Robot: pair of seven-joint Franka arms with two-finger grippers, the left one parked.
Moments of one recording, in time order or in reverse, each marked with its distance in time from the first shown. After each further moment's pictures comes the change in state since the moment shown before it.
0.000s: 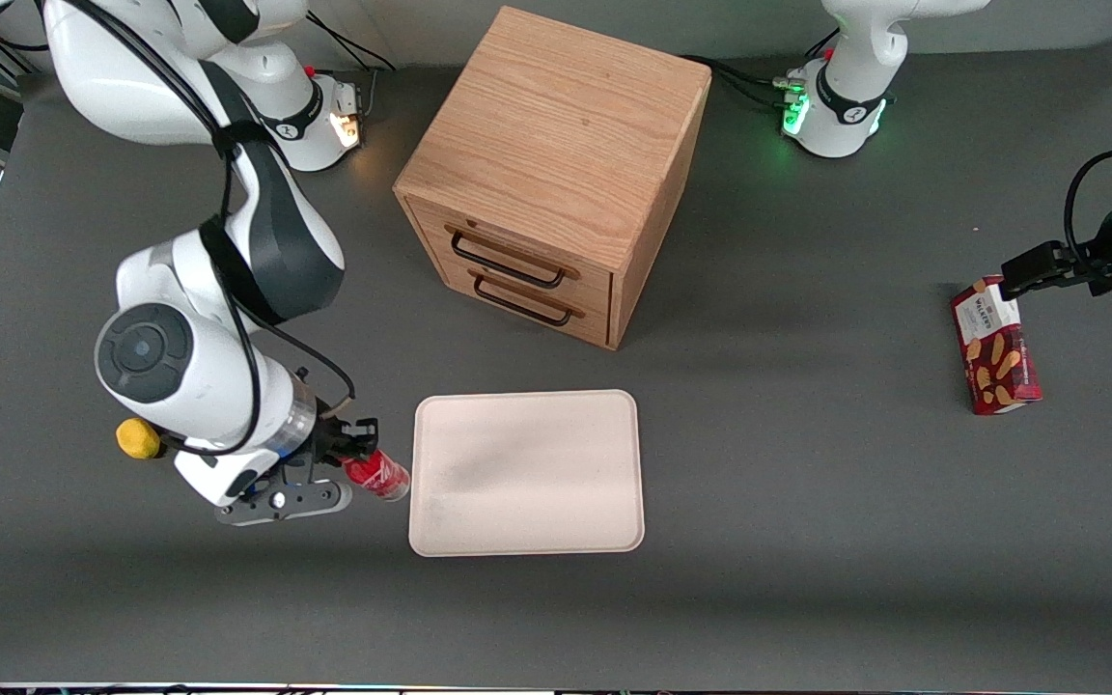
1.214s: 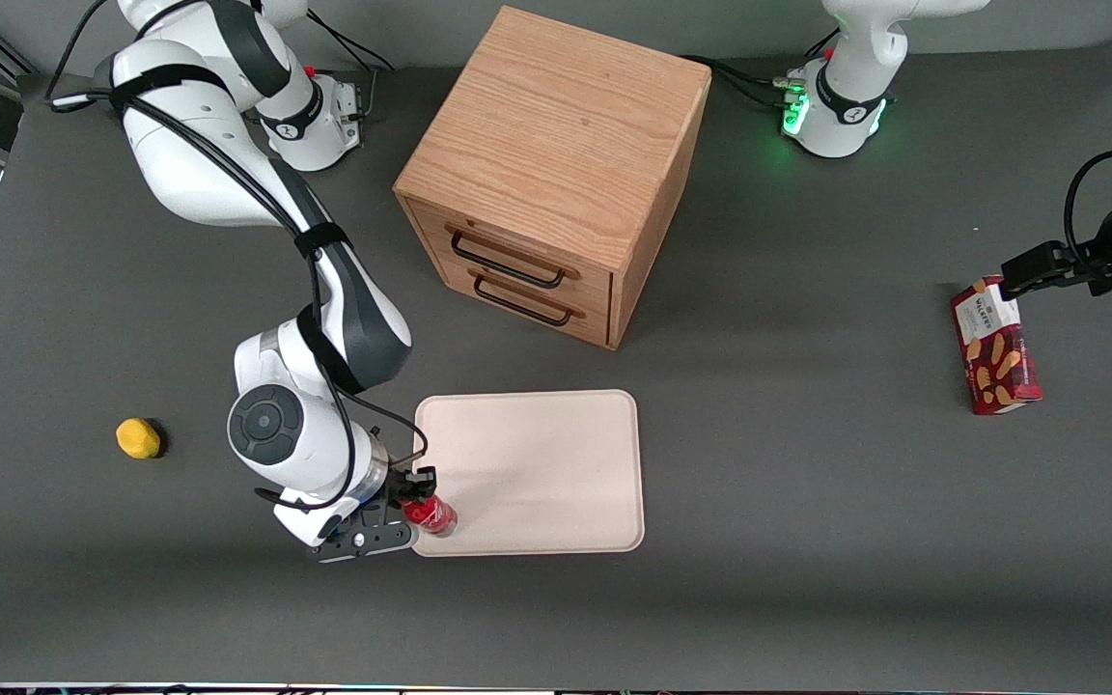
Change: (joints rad) arm 0.022 0.182 0.003 -0.006 -0.001 0.254 -0.004
